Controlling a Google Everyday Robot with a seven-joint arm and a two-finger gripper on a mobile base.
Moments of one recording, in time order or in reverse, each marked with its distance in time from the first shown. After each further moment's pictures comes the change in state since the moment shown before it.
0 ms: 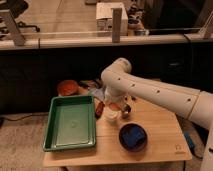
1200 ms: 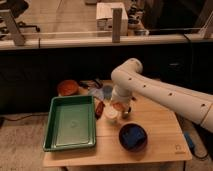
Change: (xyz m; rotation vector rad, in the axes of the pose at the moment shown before) arm 0.000 0.017 -0.006 0.032 -0.009 0.022
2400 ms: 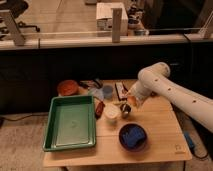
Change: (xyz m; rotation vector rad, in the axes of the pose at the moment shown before) arm 0.049 0.061 0.007 0.139 0.030 0.367
